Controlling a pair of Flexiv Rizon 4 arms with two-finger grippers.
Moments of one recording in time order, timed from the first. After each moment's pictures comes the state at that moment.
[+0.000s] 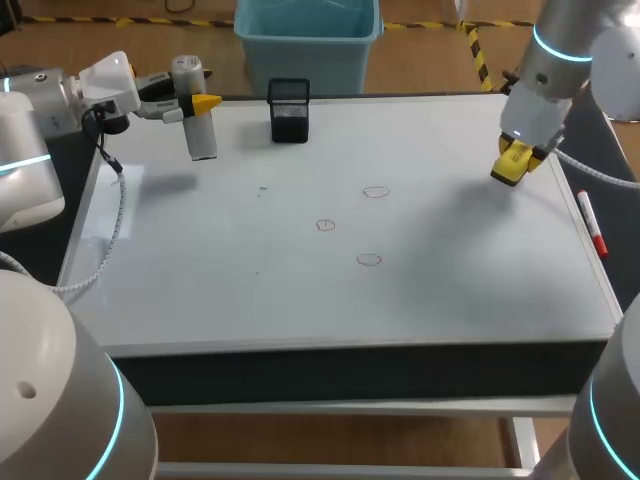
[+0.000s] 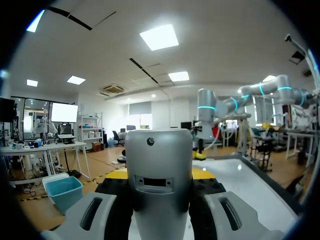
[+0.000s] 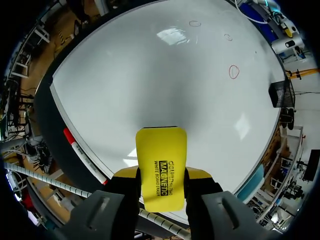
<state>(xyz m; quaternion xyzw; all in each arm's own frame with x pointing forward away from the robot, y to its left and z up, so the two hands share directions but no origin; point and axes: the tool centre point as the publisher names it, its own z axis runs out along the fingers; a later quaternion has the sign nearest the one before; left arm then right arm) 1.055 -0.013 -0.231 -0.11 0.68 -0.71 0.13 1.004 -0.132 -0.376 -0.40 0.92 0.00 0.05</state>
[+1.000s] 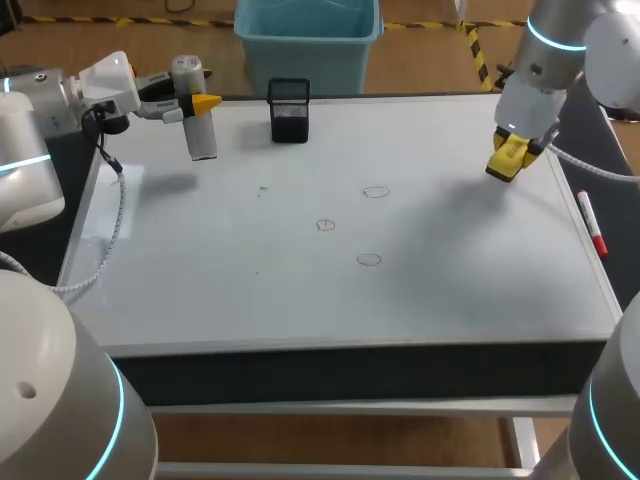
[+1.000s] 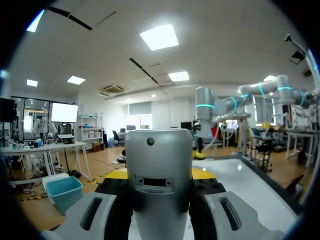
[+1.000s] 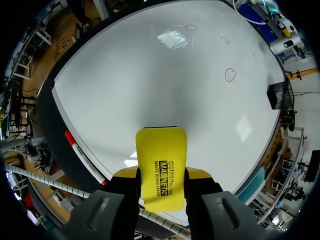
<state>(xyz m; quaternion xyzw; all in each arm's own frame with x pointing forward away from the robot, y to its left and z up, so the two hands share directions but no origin) 1.055 -0.013 -0.231 -0.11 0.68 -0.71 0.13 1.007 -0.122 -0.369 -0.40 0.92 0.01 0.04</state>
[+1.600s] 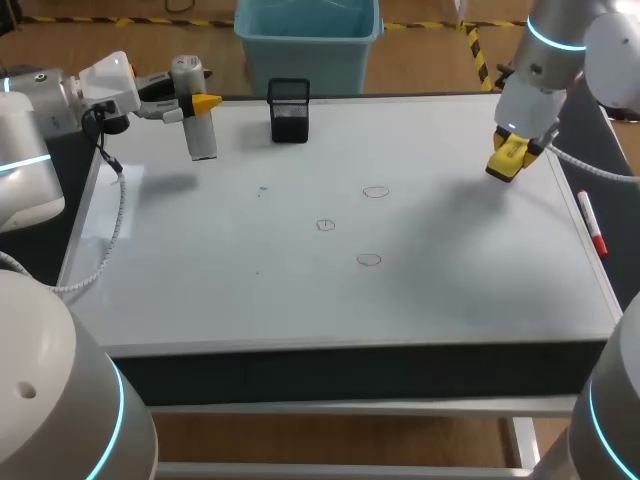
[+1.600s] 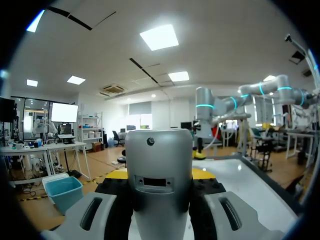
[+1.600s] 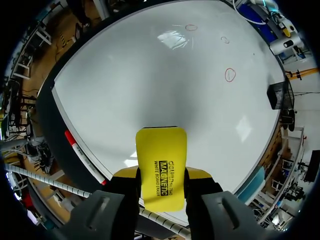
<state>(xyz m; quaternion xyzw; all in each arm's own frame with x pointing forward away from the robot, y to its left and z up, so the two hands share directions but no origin) 1.055 -0.014 -0.230 -0.11 0.68 -0.71 0.13 1.007 -0.122 -0.369 -0.40 0.92 0.01 0.04</state>
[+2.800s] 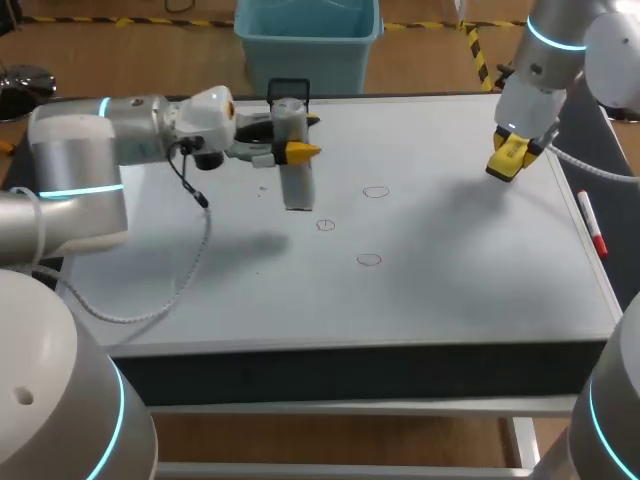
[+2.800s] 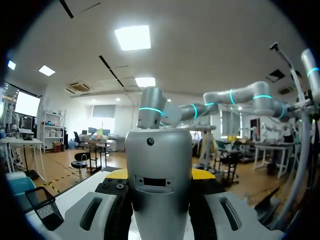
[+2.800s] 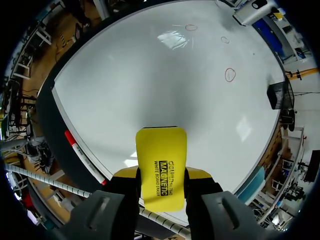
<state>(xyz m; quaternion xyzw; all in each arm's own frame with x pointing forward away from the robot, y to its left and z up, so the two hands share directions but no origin) 0.908 -0.189 -0.214 -0.01 0.66 -0.75 -0.02 1.007 -0.122 -0.369 -0.40 0.92 0.01 0.04</state>
